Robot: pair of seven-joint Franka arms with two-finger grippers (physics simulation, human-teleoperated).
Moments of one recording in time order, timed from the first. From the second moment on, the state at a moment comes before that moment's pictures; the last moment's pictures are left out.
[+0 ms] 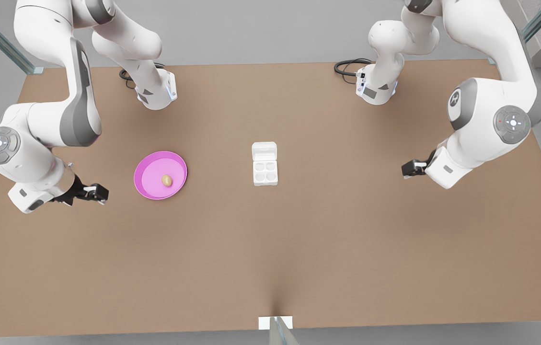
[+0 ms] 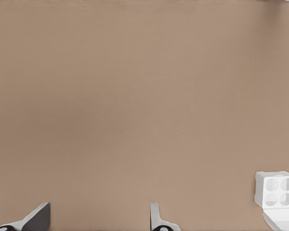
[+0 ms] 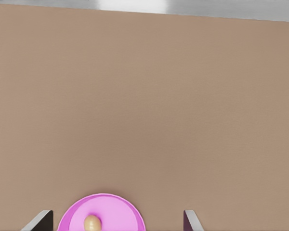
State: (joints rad) left arm -0.19 0.22 0.06 -1.45 -0.06 1.59 -0.14; right arm -0.14 0.26 0.21 -1.47 -0.12 1.75 0.05
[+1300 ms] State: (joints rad) left arm -0.16 0.23 0.06 -1.46 -0.05 1.62 -0.18; right arm -0.08 0.32 0.41 -2.21 -0.30 2.30 0.37
